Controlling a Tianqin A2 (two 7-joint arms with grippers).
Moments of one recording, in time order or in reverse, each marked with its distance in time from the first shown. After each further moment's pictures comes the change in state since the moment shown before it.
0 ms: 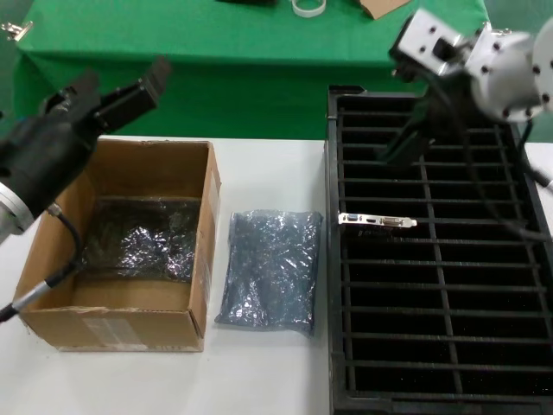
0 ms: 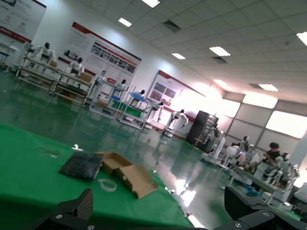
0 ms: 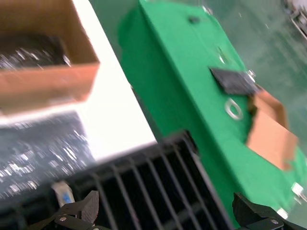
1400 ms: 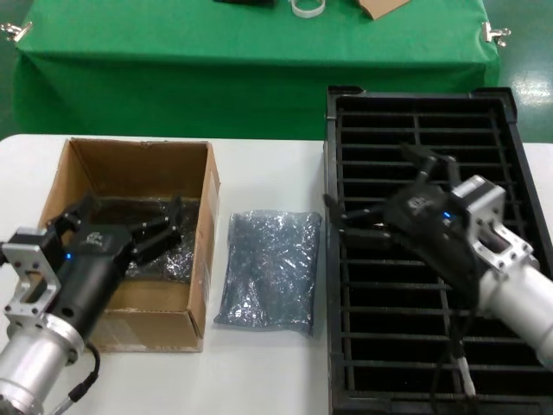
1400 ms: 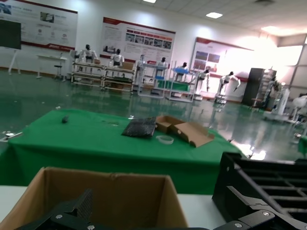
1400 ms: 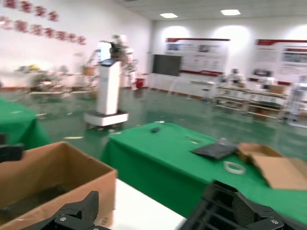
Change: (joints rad) left arm 0.357 0.183 -0.021 -0.153 0.135 -0.307 0.334; right arm -0.883 -0.036 0.491 0.252 0.670 0.749 -0.600
